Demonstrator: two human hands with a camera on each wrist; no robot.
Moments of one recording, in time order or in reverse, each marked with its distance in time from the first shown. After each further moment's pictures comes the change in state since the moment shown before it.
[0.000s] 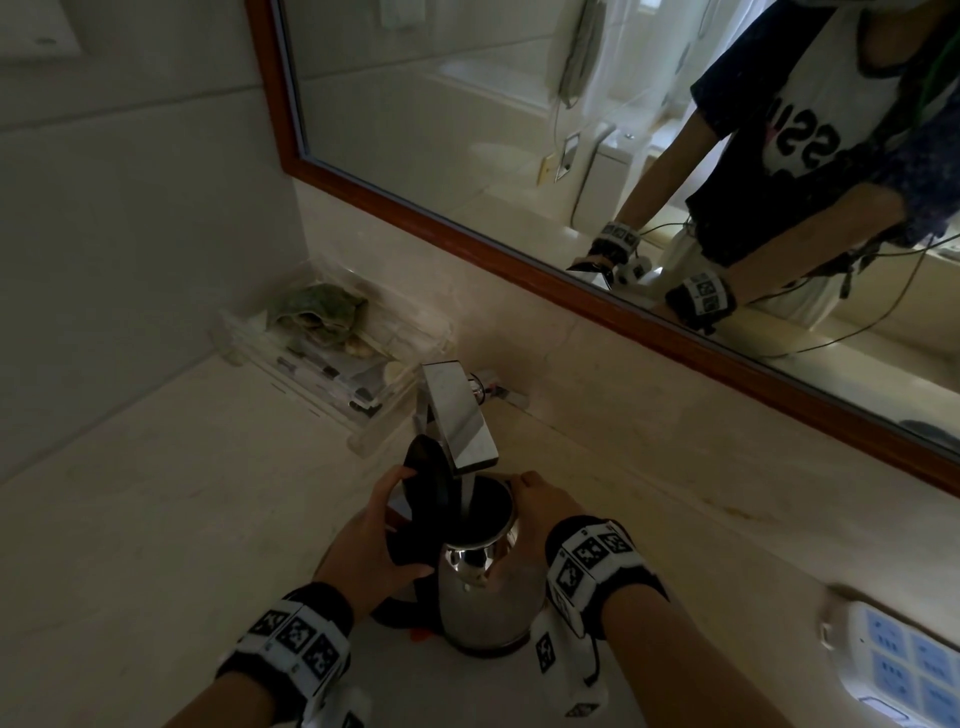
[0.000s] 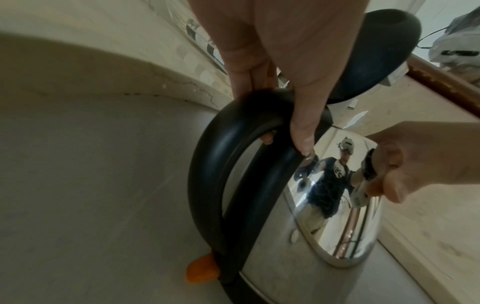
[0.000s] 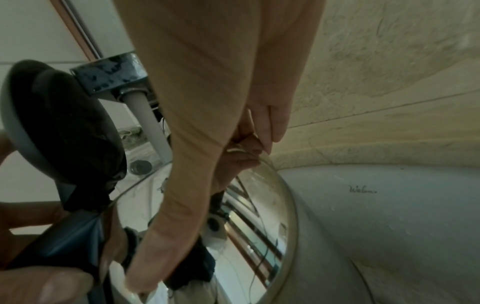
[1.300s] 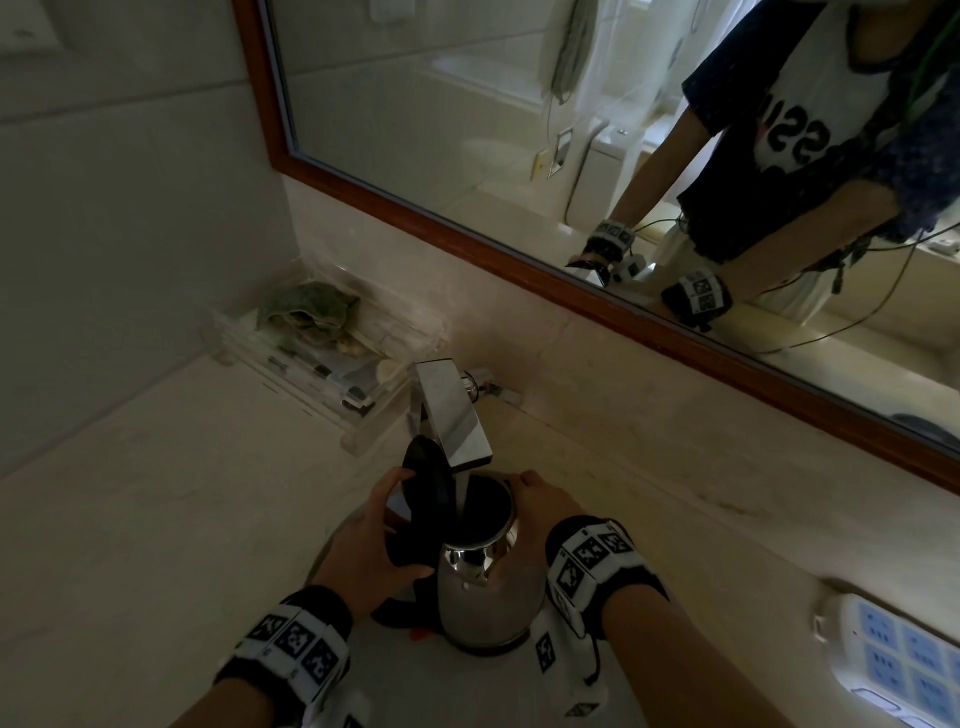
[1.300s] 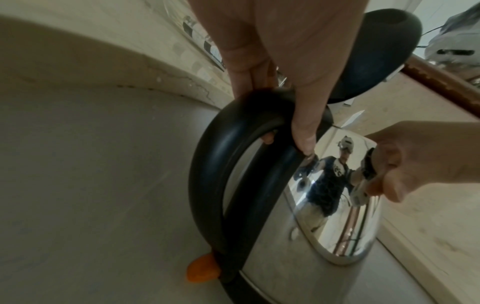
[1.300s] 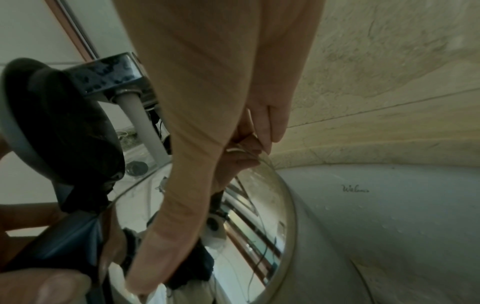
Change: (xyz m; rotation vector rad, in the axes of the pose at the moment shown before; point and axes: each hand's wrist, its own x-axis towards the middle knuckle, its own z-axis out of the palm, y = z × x) left_hand 0.004 -0.007 0.008 -0.004 0.028 0.028; right_hand -0.002 0.005 0.000 -0.004 -0.031 0.006
